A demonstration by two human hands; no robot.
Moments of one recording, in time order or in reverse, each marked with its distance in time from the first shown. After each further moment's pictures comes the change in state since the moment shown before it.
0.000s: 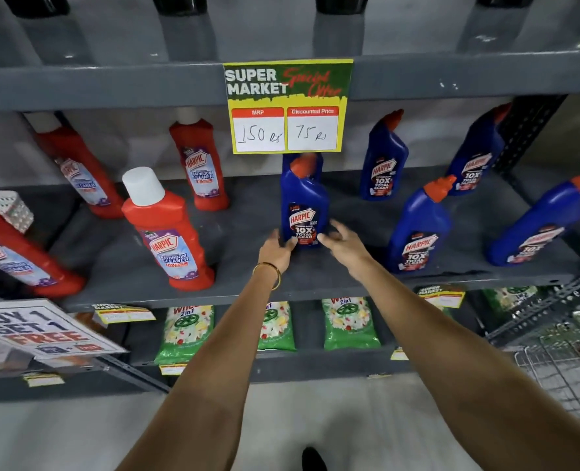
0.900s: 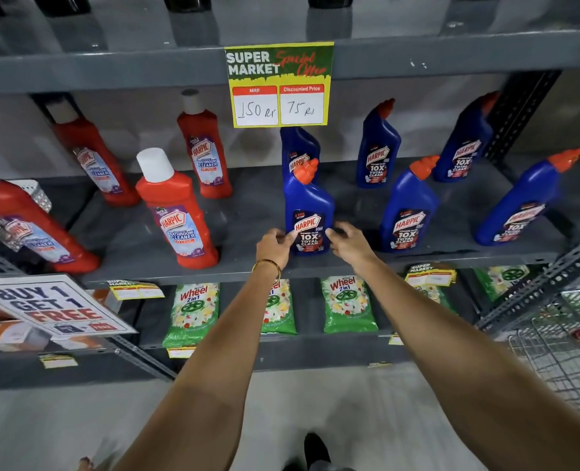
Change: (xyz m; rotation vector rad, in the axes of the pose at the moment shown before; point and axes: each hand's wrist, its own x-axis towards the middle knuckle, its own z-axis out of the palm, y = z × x) left_hand -0.047 -0.009 0.000 -0.056 0.081 -0.031; right_hand -0.042 0.019 -0.010 -0.064 0.042 -0.041
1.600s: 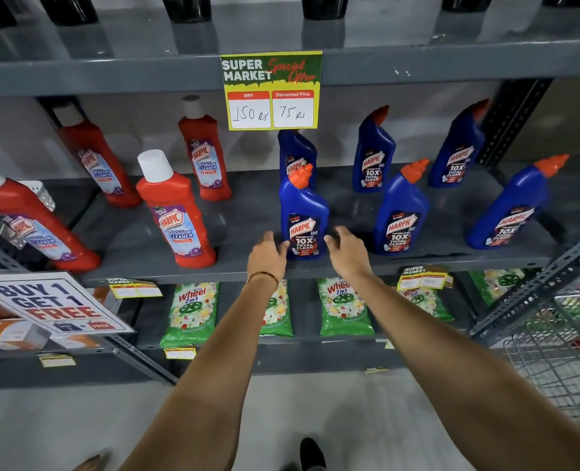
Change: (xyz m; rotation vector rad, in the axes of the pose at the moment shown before) left_hand -0.025 -0.002 -0.001 0.443 0.101 0.118; right_hand -0.026 0.000 -0.006 -0.456 0.132 -0.180
